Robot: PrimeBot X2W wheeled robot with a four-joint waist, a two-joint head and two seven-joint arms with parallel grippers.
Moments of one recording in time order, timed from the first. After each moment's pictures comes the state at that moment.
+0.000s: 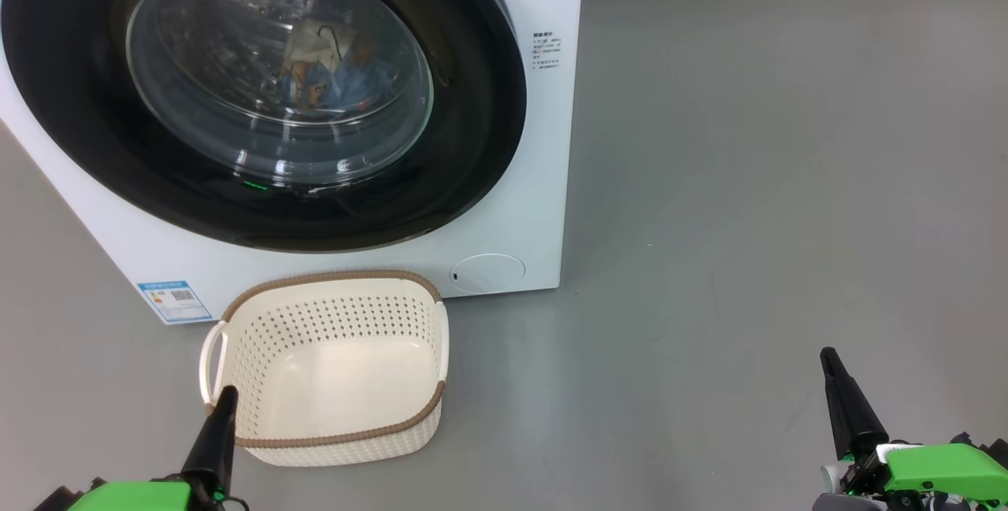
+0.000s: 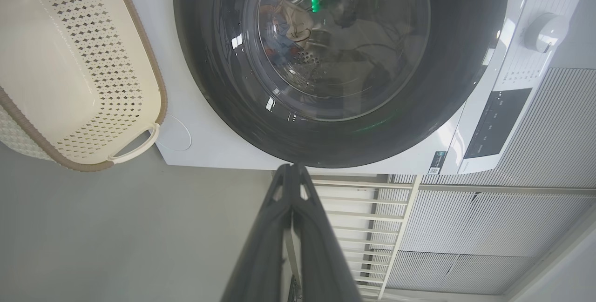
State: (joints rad) left arm -0.07 0.03 0.08 0.26 -1.61 -0.13 0.11; right arm -0.07 -0.05 -0.13 0.27 1.61 0.13 0.10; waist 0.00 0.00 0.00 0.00
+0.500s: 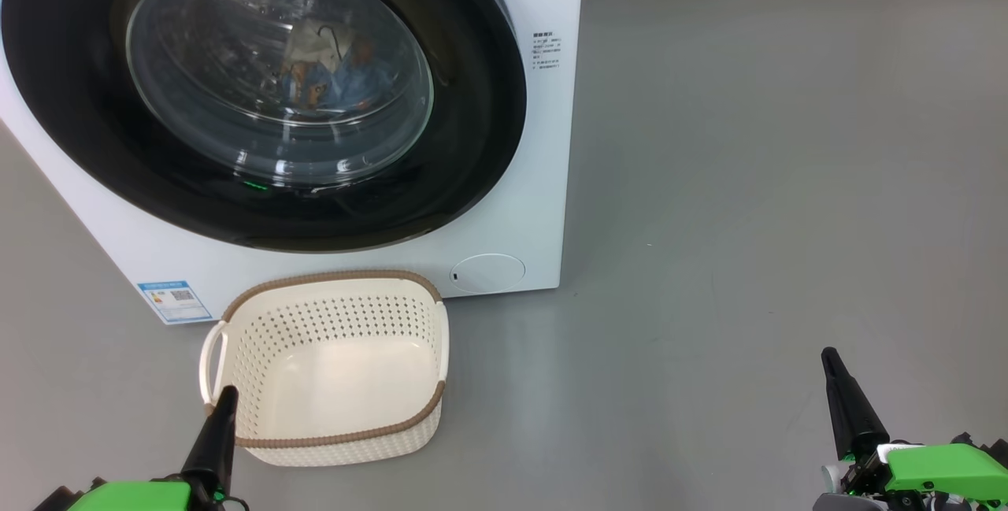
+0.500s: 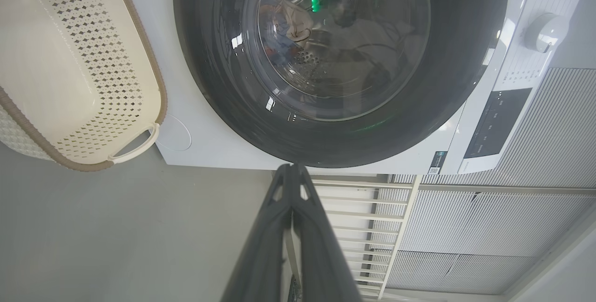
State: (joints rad) left arm -0.07 0.03 0.08 0.26 -1.61 -0.13 0.11; right arm -0.07 -0.05 -0.13 0.27 1.61 0.13 0.10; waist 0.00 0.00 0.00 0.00
